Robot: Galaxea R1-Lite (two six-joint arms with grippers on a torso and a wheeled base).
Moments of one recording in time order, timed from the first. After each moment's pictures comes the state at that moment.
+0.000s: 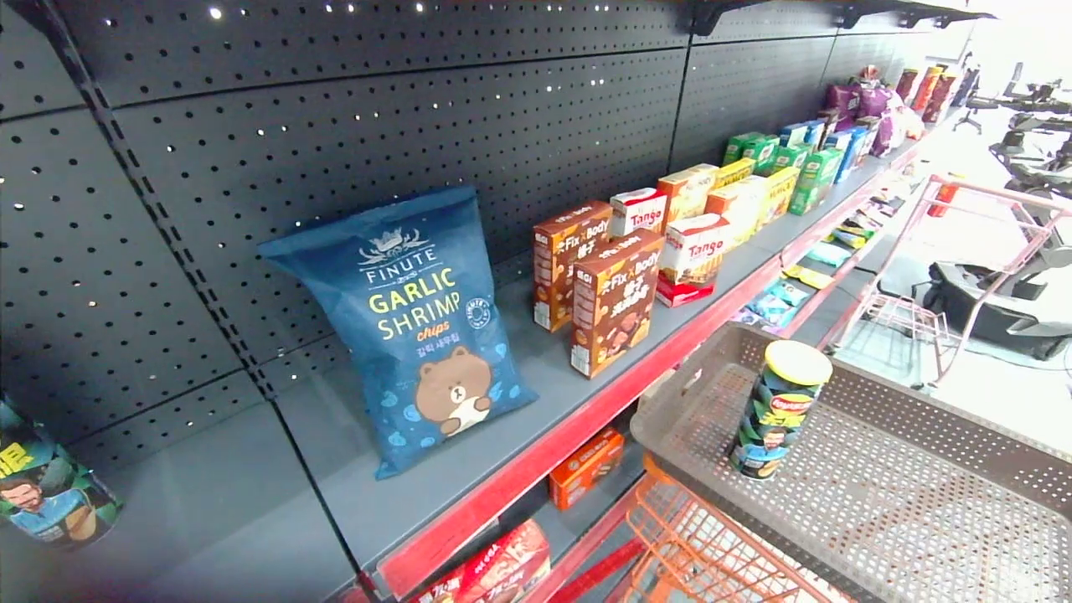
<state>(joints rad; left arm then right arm) 0.00 0.00 0.00 -0.01 -0.03 0.02 0.00 0.00 0.00 0.00 0.00 0.00</state>
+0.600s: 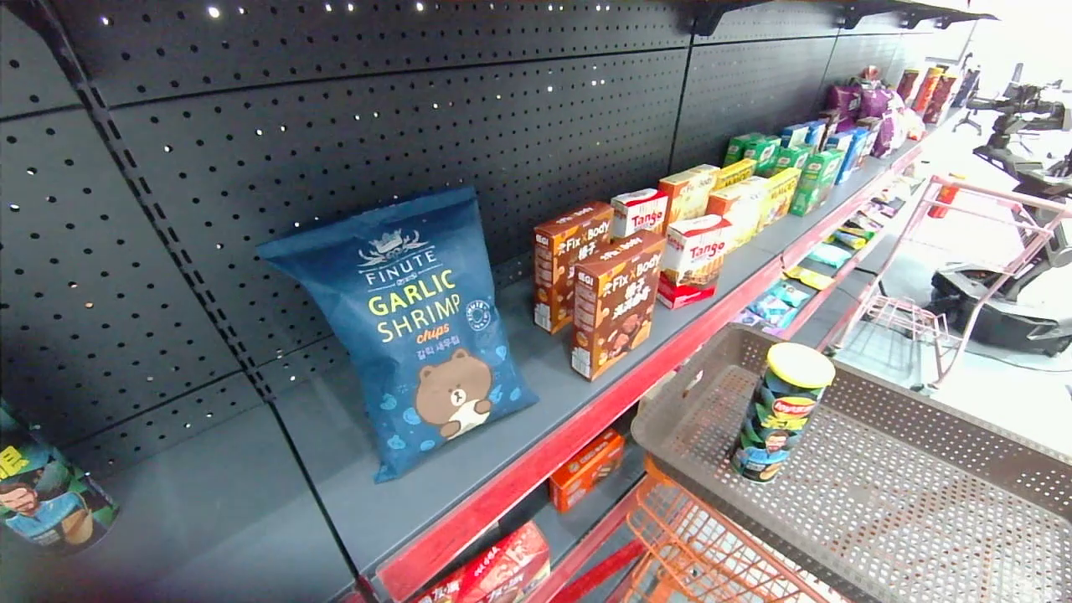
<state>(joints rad) 0.00 0.00 0.00 0.00 -0.03 0.02 0.00 0.00 0.00 0.00 0.00 0.00</state>
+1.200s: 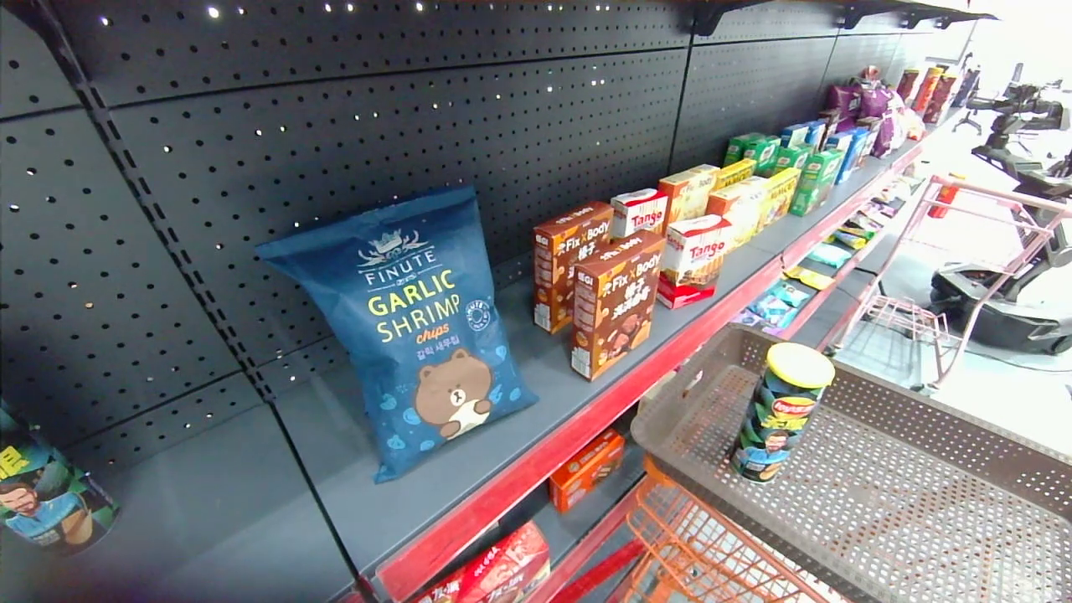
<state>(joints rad) 0.00 0.00 0.00 0.00 -0.03 0.02 0.00 0.00 0.00 0.00 0.00 0.00</state>
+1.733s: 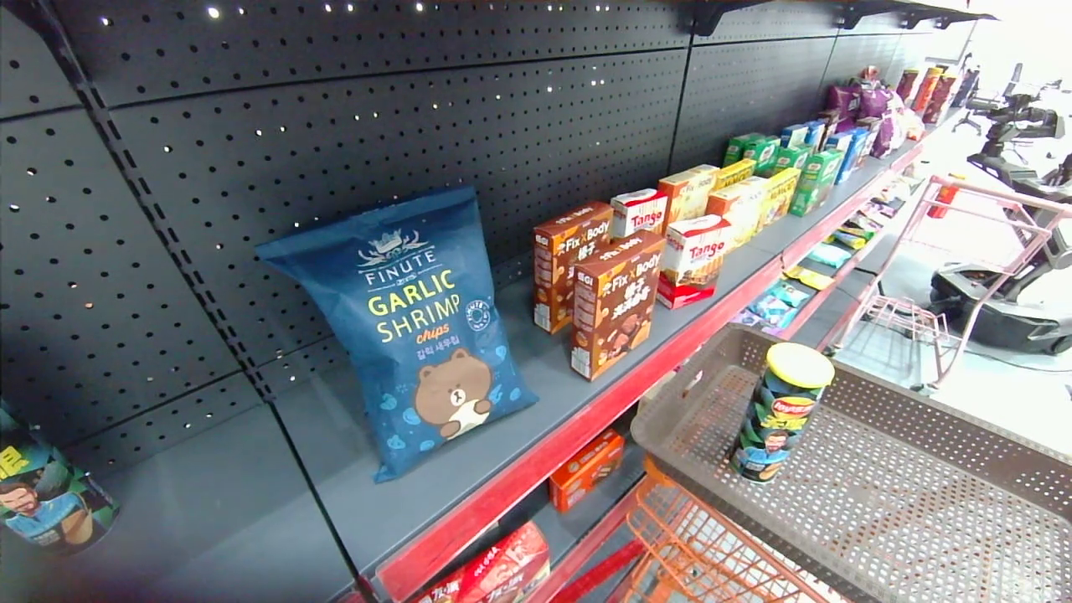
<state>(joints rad) 0.00 0.00 0.00 0.00 -0.03 0.02 0.02 0.19 -0.23 -0.03 0.02 0.00</state>
